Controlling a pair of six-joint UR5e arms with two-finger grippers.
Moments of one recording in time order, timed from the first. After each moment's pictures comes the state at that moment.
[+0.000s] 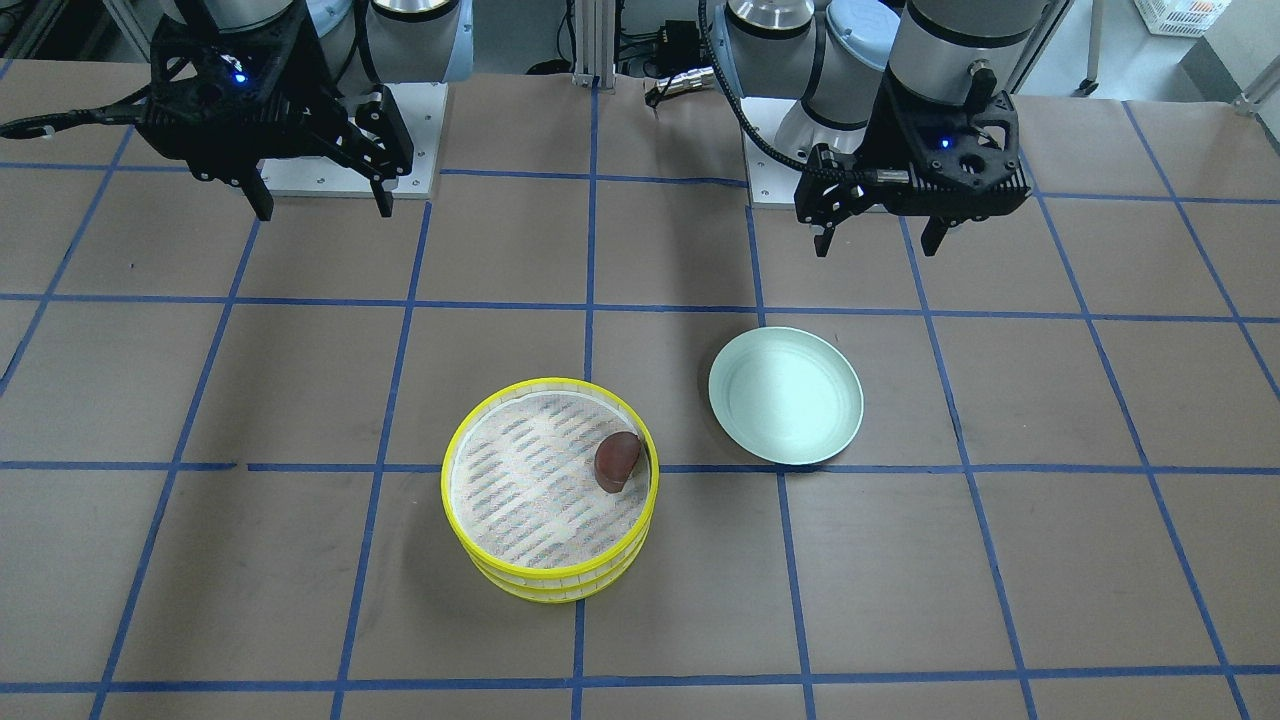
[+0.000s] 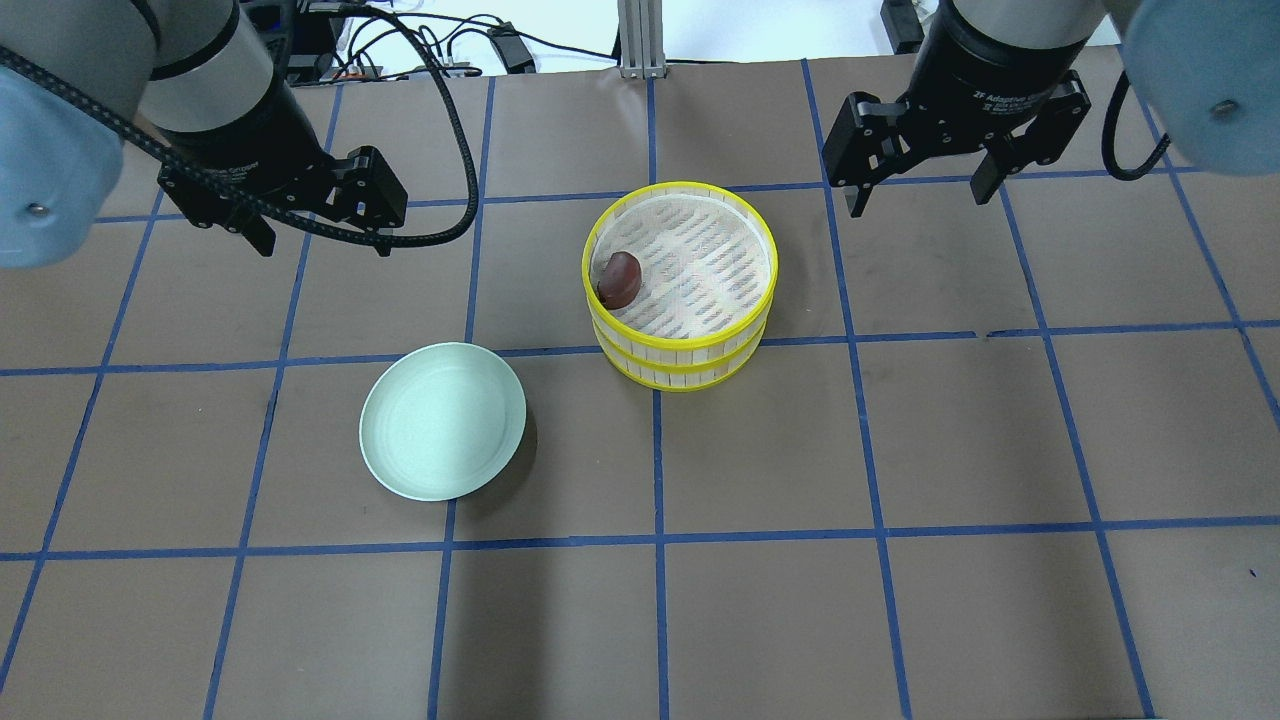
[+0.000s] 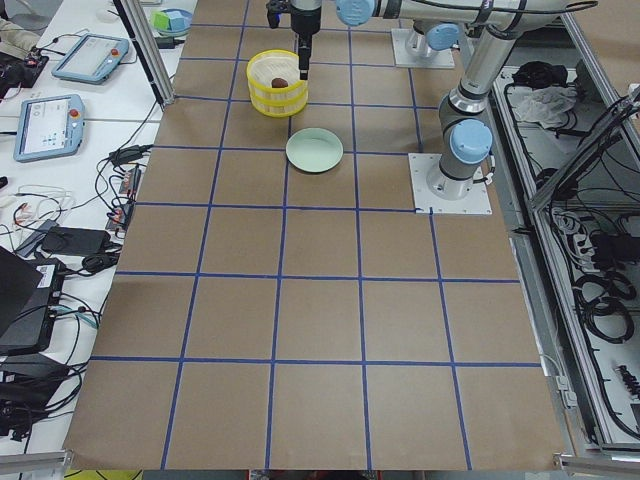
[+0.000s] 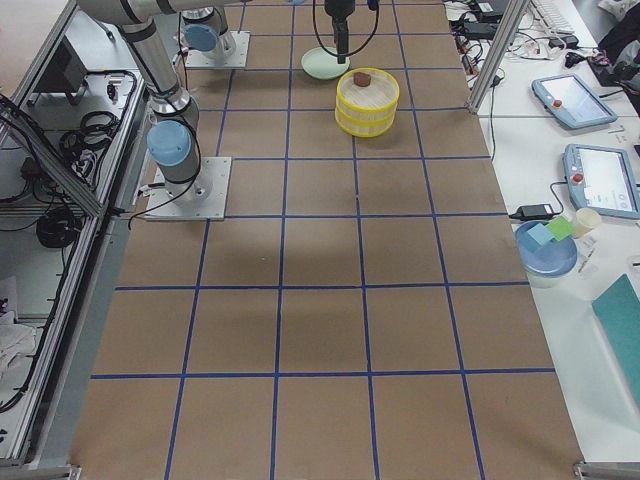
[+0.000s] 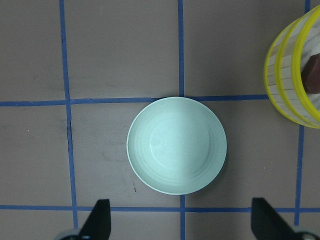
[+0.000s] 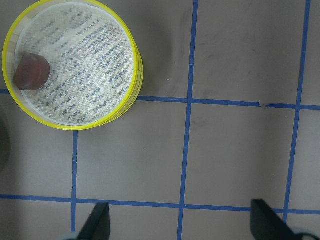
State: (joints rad) left arm -1.60 -1.53 -1.58 -1.56 1.64 -0.02; right arm 1.65 -1.59 1.49 -1.52 -1.57 0.02
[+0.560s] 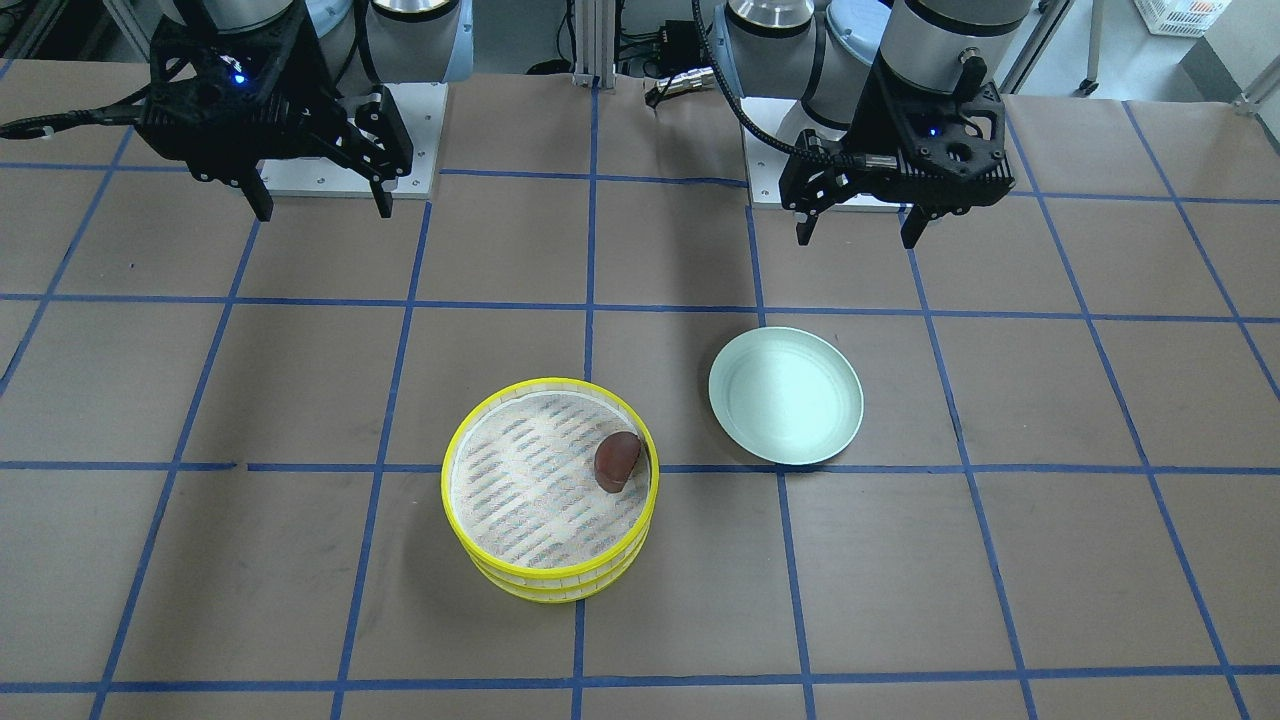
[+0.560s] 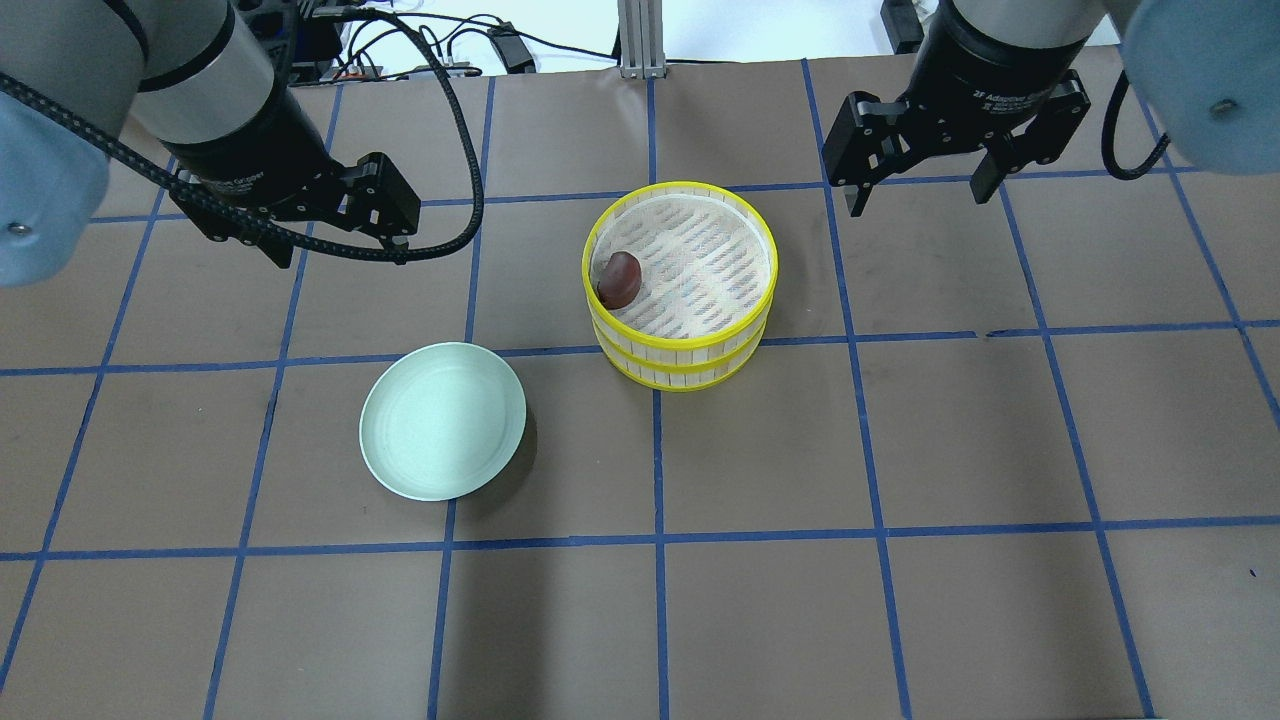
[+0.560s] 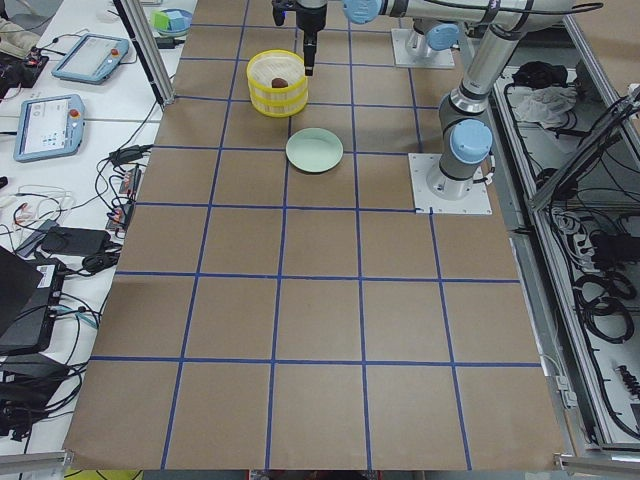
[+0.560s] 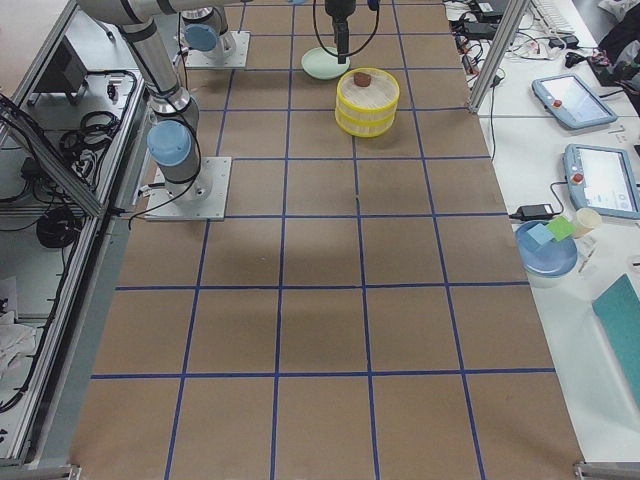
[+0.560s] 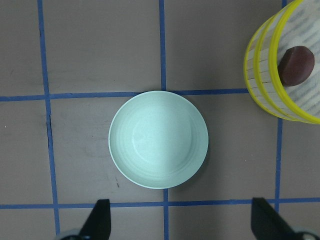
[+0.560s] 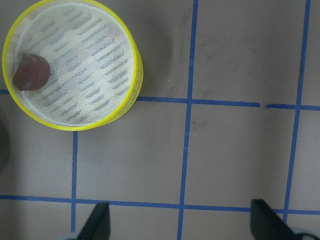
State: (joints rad) left arm -1.60 -1.51 -1.60 -1.56 1.58 -0.02; right arm 1.65 -1.59 1.49 -1.53 -1.57 0.02
